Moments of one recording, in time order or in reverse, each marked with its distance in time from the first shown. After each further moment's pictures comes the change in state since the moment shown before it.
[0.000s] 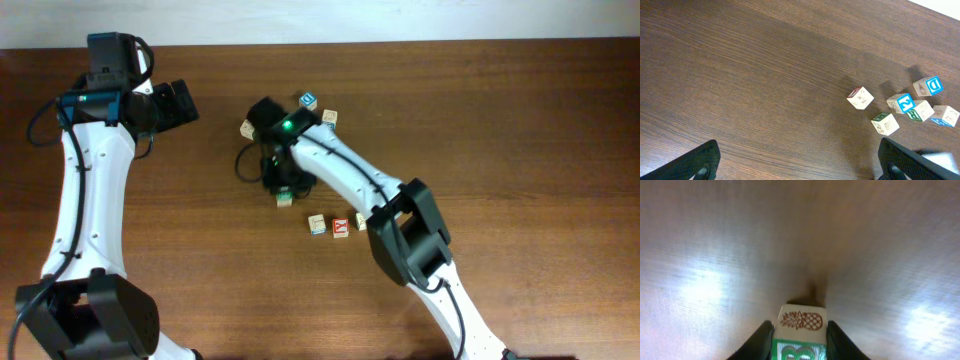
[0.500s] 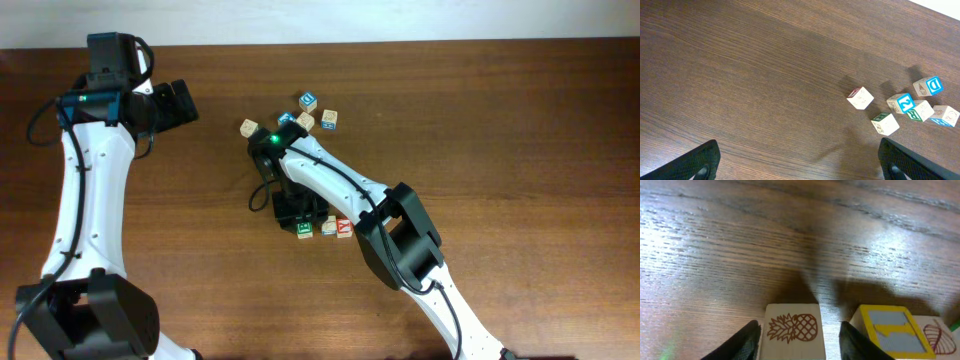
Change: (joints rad) left arm 0.000 0.000 0.000 0.000 0.000 0.000; right arm 0.030 0.025 -0.022 -0.299 0.026 0.002
